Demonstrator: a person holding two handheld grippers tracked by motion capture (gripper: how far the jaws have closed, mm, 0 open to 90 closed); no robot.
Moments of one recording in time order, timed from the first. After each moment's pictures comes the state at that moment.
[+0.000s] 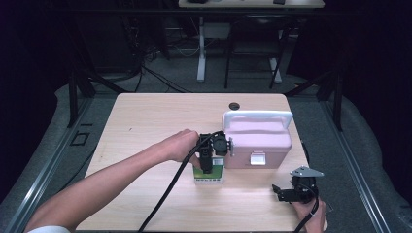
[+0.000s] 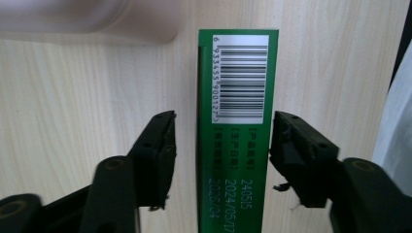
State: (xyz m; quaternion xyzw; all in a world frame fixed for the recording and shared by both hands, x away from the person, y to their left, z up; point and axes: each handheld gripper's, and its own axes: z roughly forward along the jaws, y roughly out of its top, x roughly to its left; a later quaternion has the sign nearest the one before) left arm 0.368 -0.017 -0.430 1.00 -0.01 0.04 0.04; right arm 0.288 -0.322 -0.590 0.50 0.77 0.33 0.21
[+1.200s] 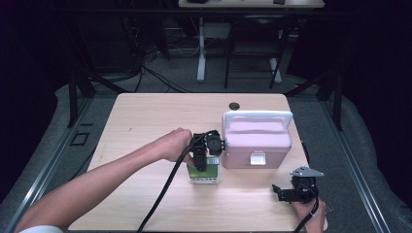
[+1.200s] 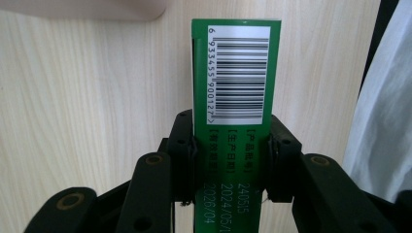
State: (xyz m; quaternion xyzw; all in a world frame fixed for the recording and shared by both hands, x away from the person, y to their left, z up) left arm 0.364 0.001 -0.419 1.00 0.00 0.02 0.04; right arm 0.288 -0.322 -0.590 0.50 0.77 0.33 0.21
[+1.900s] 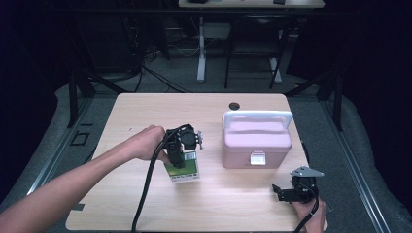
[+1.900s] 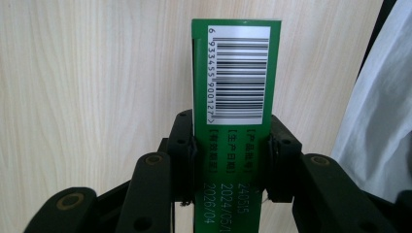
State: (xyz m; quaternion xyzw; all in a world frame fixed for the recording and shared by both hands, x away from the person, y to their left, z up) left arm 0.366 0.064 -0.402 1.00 0.06 0.02 0.04; right arm 0.288 -0.322 -0.590 0.50 0.77 0.33 0.21
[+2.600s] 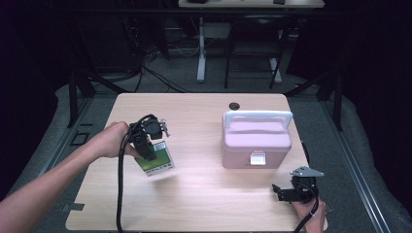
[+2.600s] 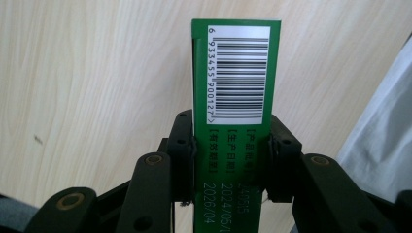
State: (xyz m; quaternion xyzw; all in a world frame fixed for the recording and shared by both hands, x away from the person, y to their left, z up) left arm 0.383 0.155 -0.388 0.98 0.17 0.03 0.04; right arm 0.288 -0.322 -0.590 0.50 0.77 0.33 0.21
